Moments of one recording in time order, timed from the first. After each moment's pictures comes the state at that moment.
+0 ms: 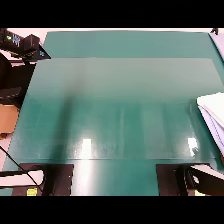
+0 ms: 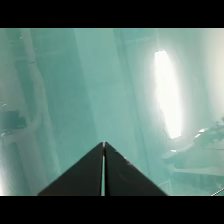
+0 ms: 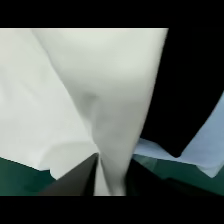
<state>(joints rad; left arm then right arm) 0.09 -1.41 1.91 1.01 -1.56 -1.48 -1.44 -1.11 1.21 -1.28 1.57 1.62</state>
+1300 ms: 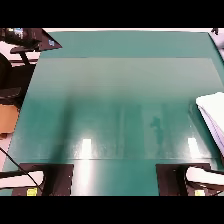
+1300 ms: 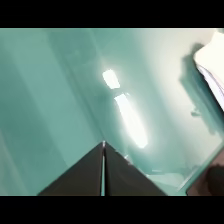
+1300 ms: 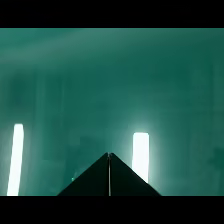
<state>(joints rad) 0.03 -1.39 1.91 0.74 -1.48 -1.36 -0.28 -1.37 1.88 -0.96 1.48 1.56</state>
